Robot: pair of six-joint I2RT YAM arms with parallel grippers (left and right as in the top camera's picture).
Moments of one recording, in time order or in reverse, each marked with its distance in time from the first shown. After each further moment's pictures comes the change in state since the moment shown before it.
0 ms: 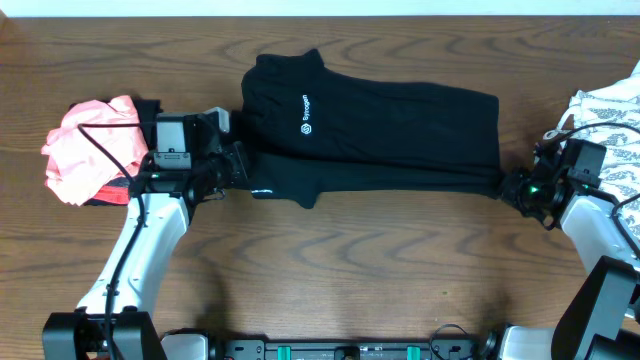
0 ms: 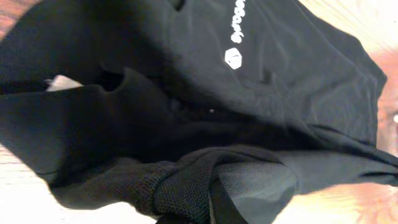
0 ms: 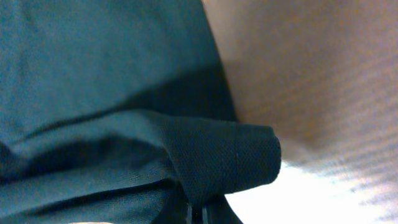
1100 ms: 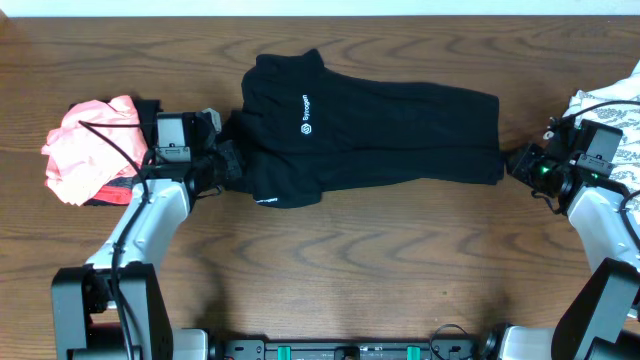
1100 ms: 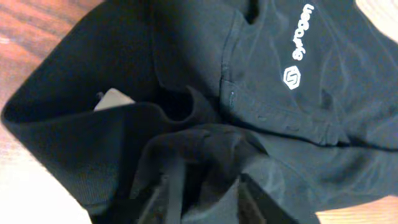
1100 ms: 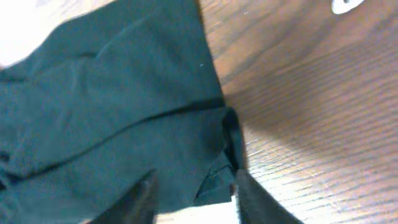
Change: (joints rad) left arm 0.031 0.140 0.000 0.101 -0.077 -0.003; right arm 0.000 0.000 0.077 0.087 0.021 -0.004
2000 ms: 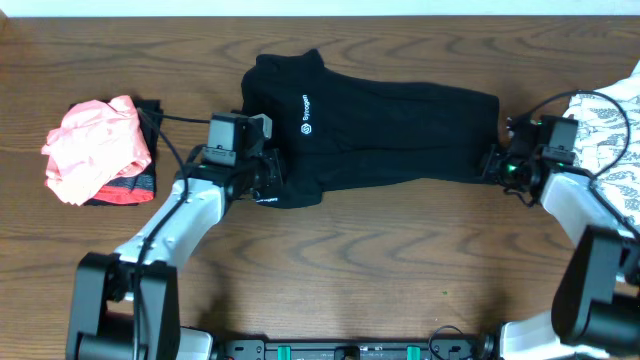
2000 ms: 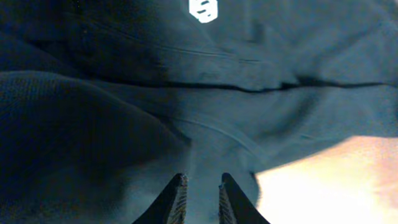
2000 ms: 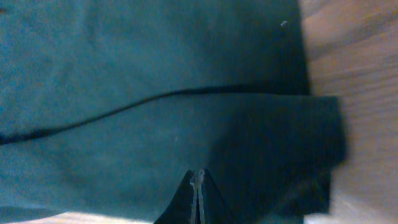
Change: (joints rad) left arm -0.232 0.047 0.000 0.029 0.029 -0.048; right arm 0.140 0.165 0.004 0.069 -0.020 -0.066
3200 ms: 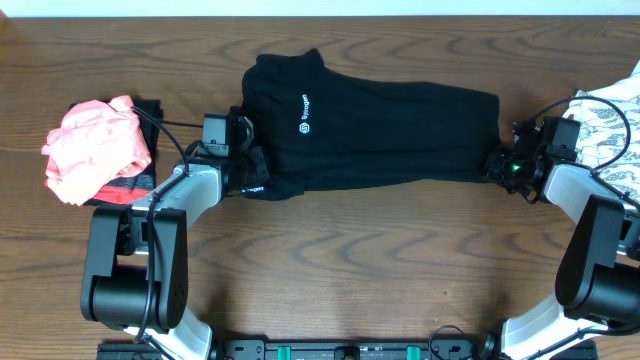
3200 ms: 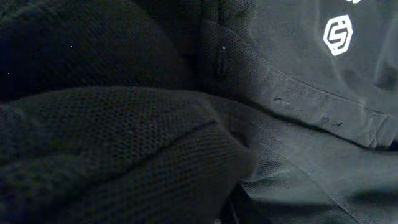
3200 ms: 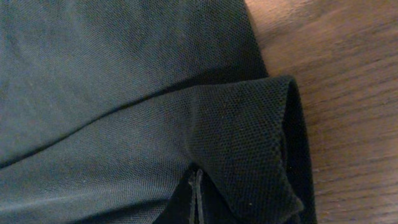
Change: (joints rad) left arm 0.098 0.183 0.024 0.071 -0.092 0.002; right arm -0.060 0.105 0.039 -0.006 0.021 0.030
